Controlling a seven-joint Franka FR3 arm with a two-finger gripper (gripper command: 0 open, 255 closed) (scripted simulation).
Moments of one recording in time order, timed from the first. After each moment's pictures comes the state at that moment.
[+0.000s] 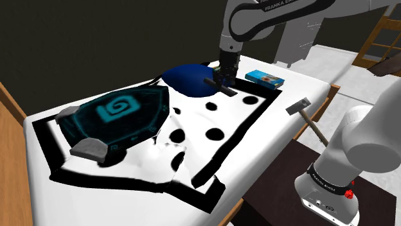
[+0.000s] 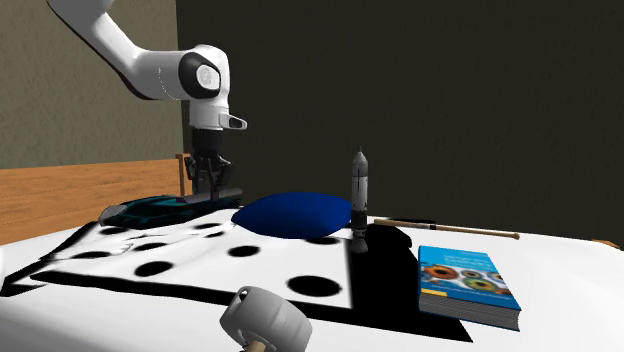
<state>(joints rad) 0.22 -0.17 -0.09 -2.17 0.07 2.01 0.16</state>
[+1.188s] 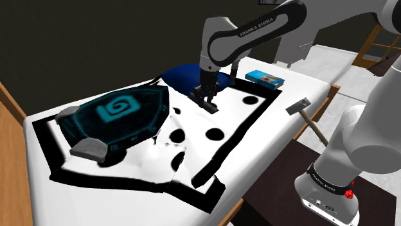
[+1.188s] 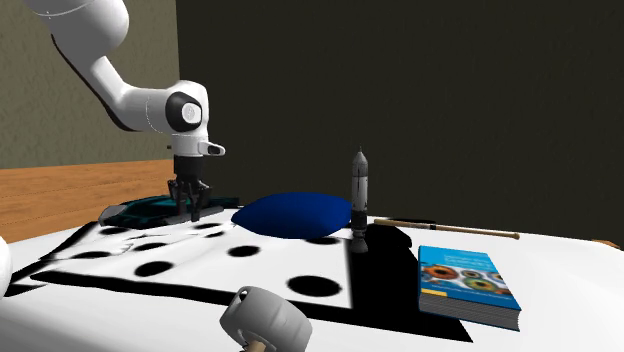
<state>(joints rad) 0.28 0.00 -0.01 -2.16 0.10 2.17 0.29</state>
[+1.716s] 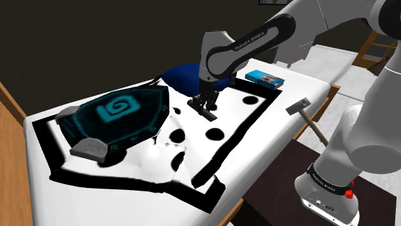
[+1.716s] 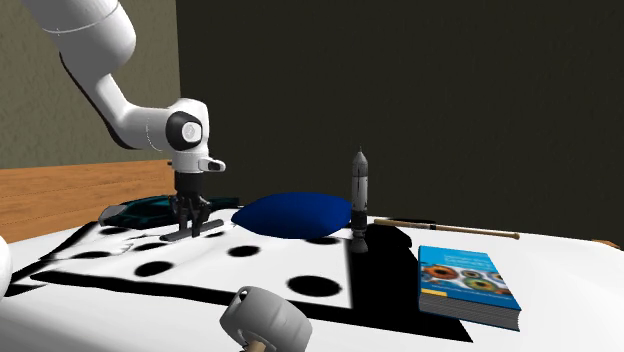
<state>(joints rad) 0.29 0.06 -0.01 -2.20 0.10 2.28 0.28</state>
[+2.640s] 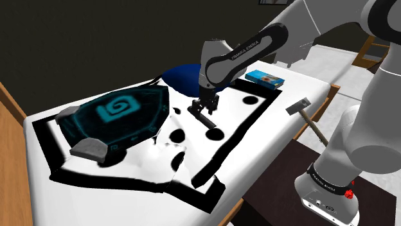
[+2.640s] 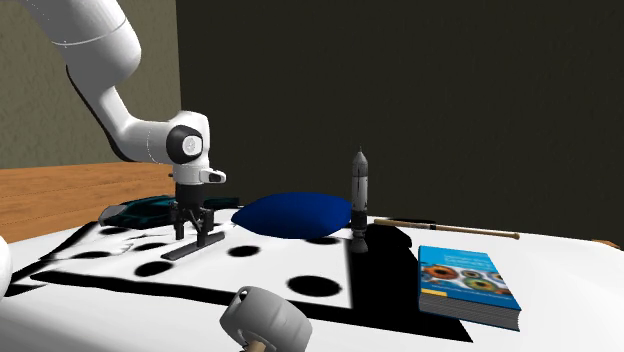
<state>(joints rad) 0.28 0.10 -0.01 -2.23 0.11 2.35 0.27</state>
